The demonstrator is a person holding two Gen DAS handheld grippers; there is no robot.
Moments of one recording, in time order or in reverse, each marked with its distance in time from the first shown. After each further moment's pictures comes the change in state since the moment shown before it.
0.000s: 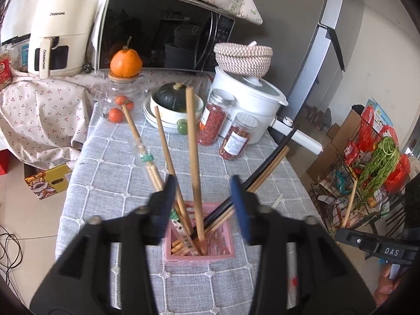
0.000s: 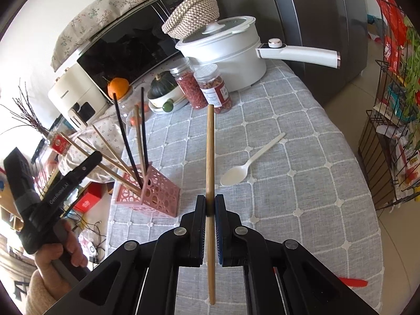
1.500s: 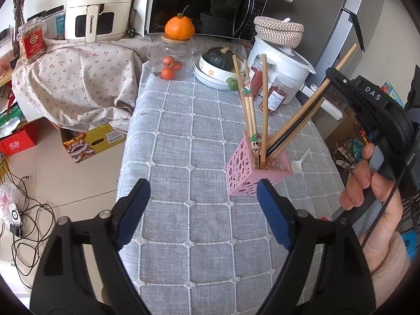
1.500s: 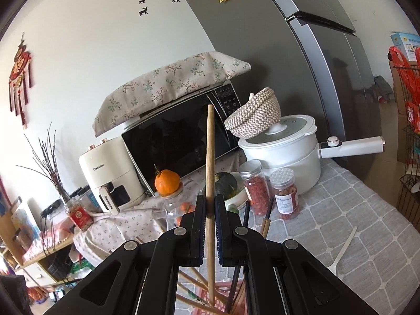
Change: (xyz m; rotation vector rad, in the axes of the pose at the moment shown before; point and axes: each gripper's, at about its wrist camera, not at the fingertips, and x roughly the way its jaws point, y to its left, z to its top) left arm -0.060 0.078 -0.033 -0.016 0.221 0.098; right arm 0.027 0.134 0.028 -0.034 -0.603 0.084
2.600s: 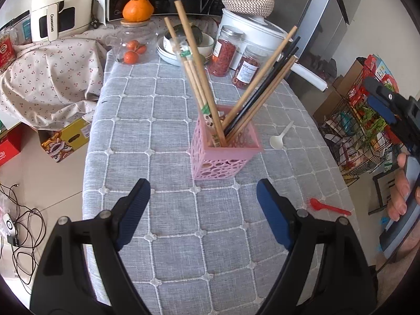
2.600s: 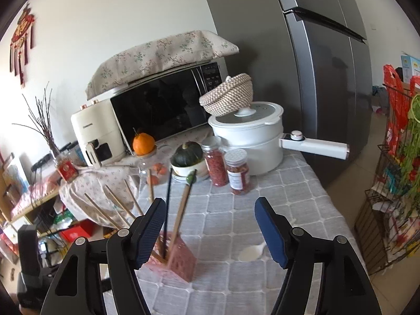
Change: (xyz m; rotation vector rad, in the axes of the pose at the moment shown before) left arm 0.030 -0.055 -0.013 0.099 0.103 -0.061; right arm -0.067 -0.070 0.025 -0.166 0.221 -0.075
